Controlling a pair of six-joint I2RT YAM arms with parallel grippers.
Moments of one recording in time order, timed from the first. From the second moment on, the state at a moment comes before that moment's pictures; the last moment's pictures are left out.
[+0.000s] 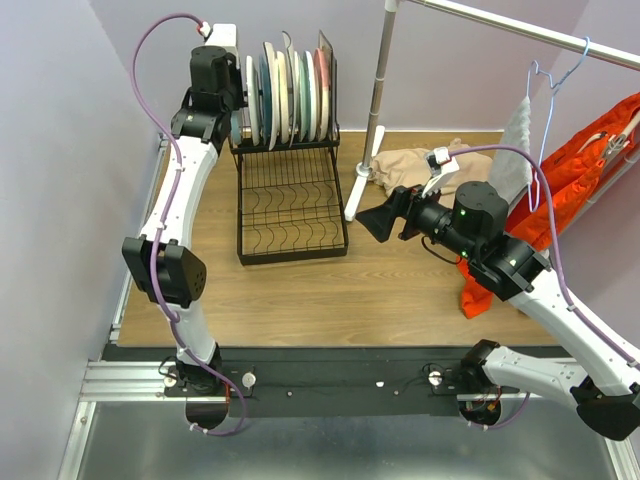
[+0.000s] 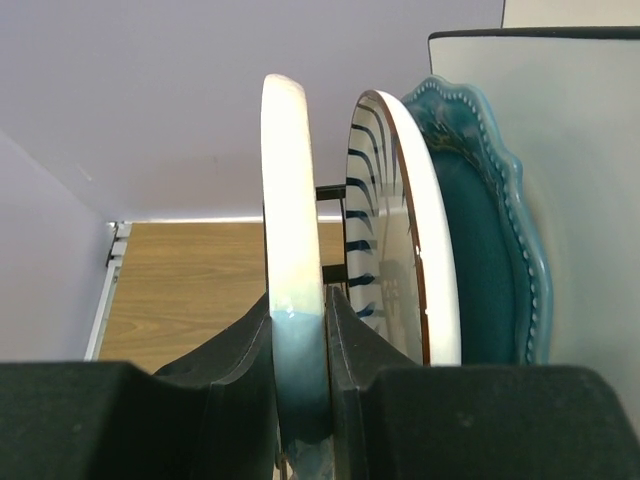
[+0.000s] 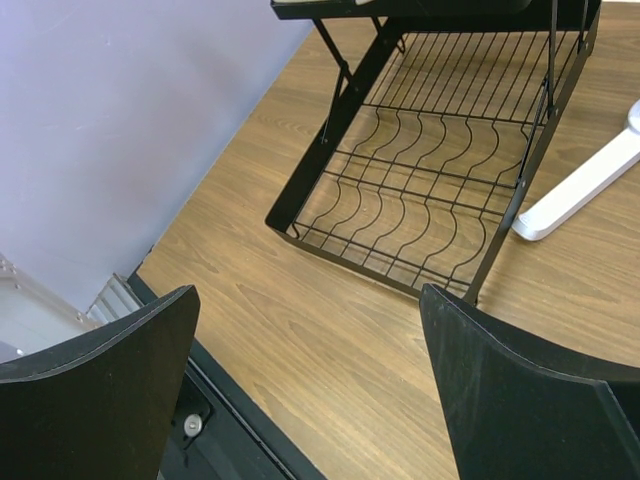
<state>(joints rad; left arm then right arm) -0.18 1.84 2.06 -0.43 -0.18 -0.04 0.71 0.99 1.12 -0.31 -0.07 0.44</state>
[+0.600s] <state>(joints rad) -0.21 1.89 2.15 -0.51 -0.30 0.00 0.71 0.99 1.12 -0.31 -0.07 0.45</state>
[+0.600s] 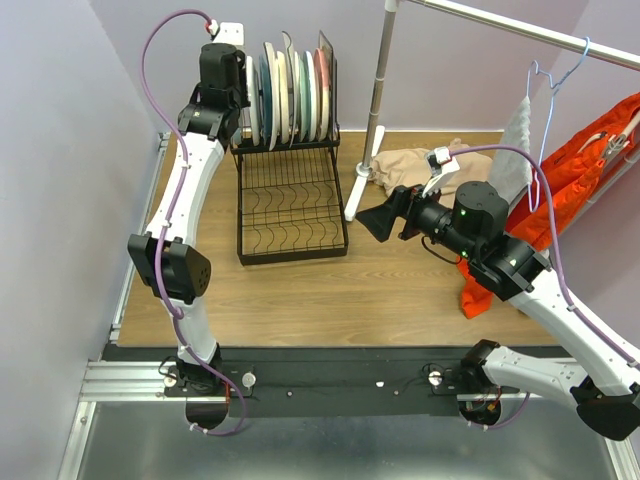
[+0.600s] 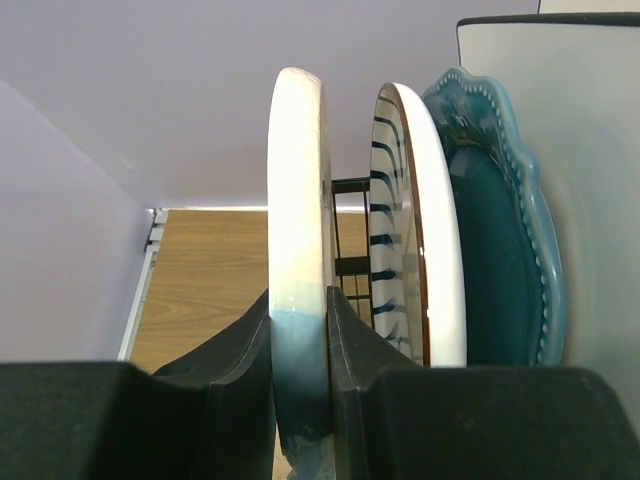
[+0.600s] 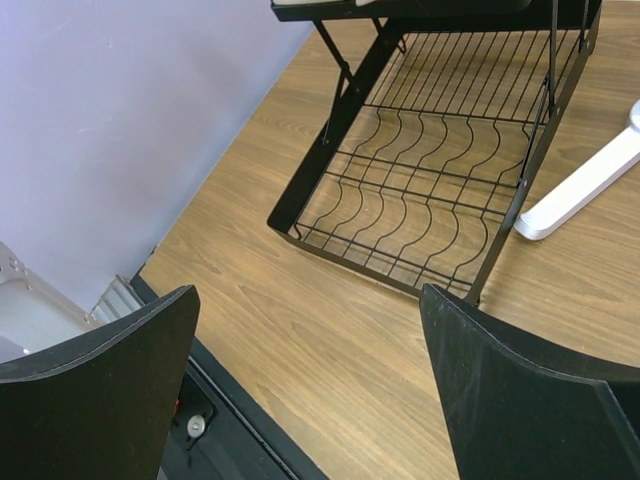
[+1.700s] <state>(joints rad) -0.26 1.90 2.18 -0.53 -0.41 0.07 0.71 0.99 1.13 -0.31 -0.06 0.45</state>
